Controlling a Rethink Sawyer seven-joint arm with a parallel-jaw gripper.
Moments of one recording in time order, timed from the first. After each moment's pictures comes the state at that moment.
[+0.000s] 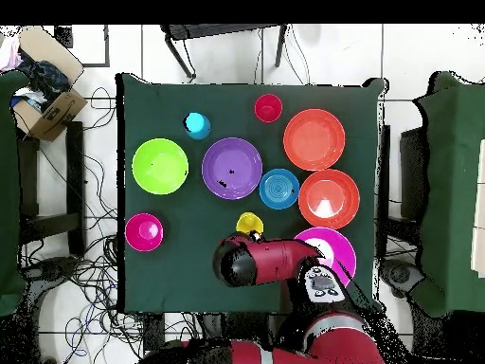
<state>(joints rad) -0.31 -0.57 0.04 1.95 -0.42 0.15 1.58</state>
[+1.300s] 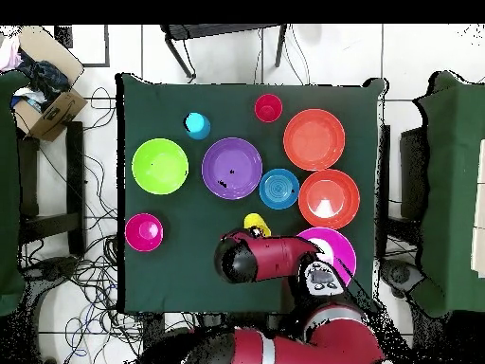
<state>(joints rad) -0.32 -0.54 0.04 1.92 -0.42 0.11 1.58</state>
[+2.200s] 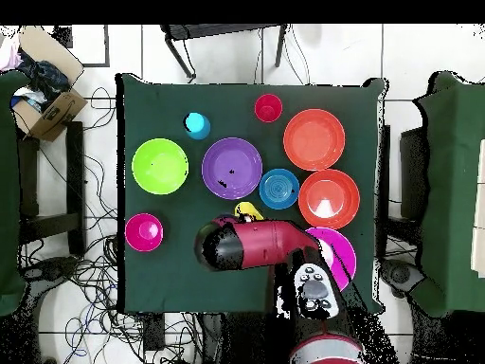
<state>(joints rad) -0.26 -0.72 0.08 1.90 -0.34 0.35 1.58</state>
